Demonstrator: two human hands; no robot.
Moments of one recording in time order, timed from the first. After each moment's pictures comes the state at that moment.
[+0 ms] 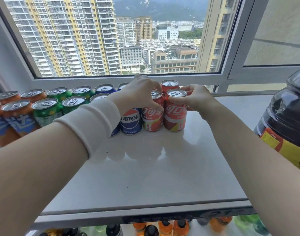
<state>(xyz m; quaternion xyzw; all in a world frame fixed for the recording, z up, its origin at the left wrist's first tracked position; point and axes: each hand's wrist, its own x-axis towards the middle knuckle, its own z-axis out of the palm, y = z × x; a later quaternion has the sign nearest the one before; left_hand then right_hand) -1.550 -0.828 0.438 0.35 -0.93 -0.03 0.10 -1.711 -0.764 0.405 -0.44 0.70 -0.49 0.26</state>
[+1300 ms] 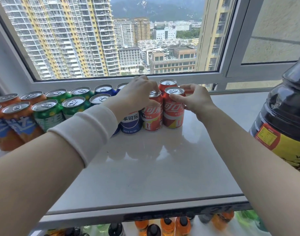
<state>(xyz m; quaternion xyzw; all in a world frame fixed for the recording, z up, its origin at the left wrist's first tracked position) -1.545 -0.824 0.433 0.36 -0.93 0.00 0.12 -1.707 -0.762 0.393 -0.42 0.70 -0.54 0.21</state>
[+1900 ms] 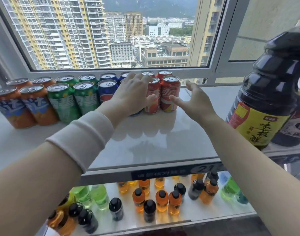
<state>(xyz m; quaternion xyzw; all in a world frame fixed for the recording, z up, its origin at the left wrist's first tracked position) -1.503 -0.762 0.419 0.36 -0.91 0.04 0.19 -1.661 -0.677 0.389 -0.51 0.74 -0.44 0.05</state>
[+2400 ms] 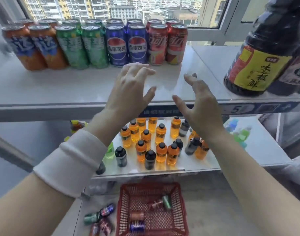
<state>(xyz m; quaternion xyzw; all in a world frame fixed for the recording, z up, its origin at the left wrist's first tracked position) -1.425 -0.642 0.336 0.33 -0.88 0.00 0.33 -1.584 -0.551 0.307 -0.60 0.67 -0.43 -0.09</state>
